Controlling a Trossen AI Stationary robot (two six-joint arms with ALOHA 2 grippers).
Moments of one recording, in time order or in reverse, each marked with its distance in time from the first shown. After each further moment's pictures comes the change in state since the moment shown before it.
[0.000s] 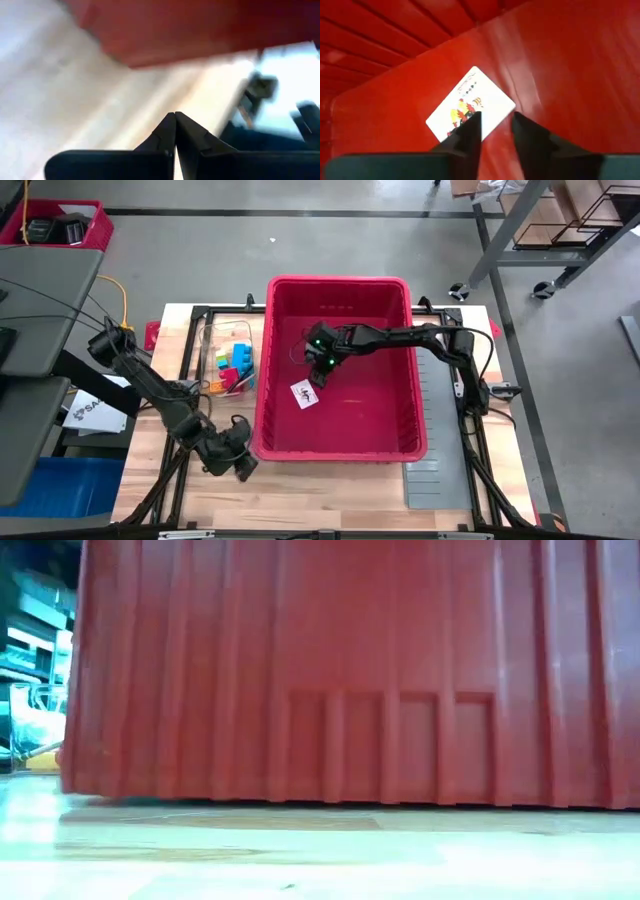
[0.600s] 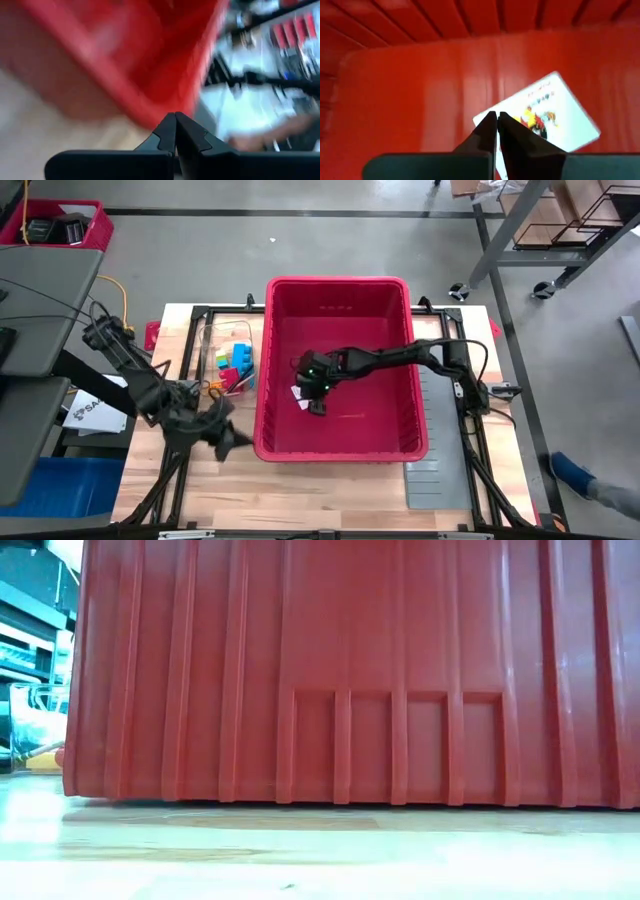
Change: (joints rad) left arm -0.036 -0.272 0.168 -0.150 -0.206 0.119; right arm 0.174 0.035 0.003 0.069 0.058 -0.196
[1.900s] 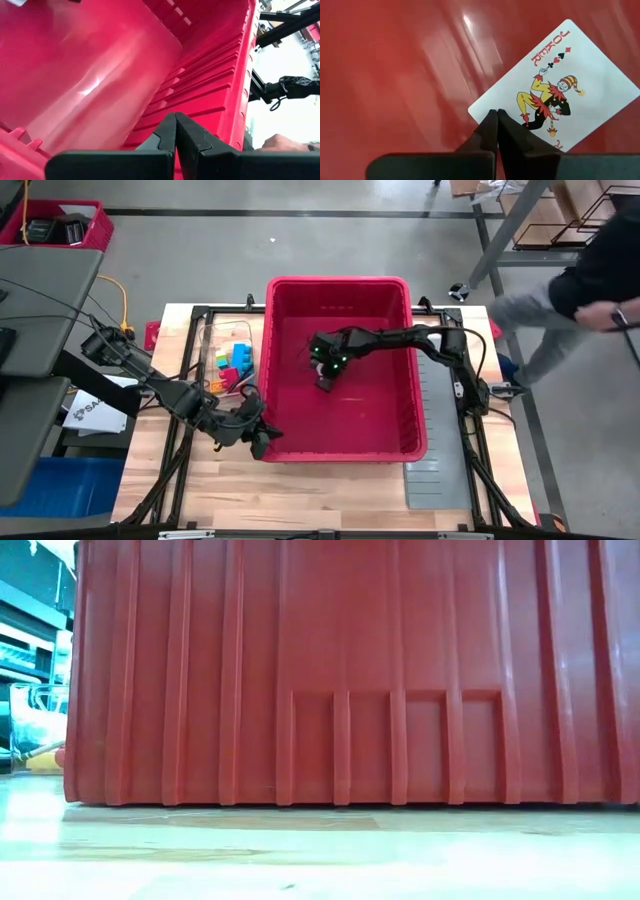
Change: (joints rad) left arm 0.228 0.230 0.000 0.145 0.076 0.266; right arm -0.179 0.051 0.004 -0.286 0.157 0.177
